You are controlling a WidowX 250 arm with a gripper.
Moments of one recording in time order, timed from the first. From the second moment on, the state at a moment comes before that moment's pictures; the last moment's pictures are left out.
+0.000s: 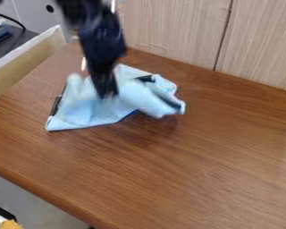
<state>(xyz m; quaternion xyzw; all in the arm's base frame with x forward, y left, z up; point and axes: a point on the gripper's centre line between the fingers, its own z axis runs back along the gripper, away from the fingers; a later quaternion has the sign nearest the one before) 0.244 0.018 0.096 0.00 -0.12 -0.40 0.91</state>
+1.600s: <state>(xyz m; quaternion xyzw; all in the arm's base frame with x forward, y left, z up) 0.221 0.013 0.032 0.04 -0.10 -0.36 0.93</state>
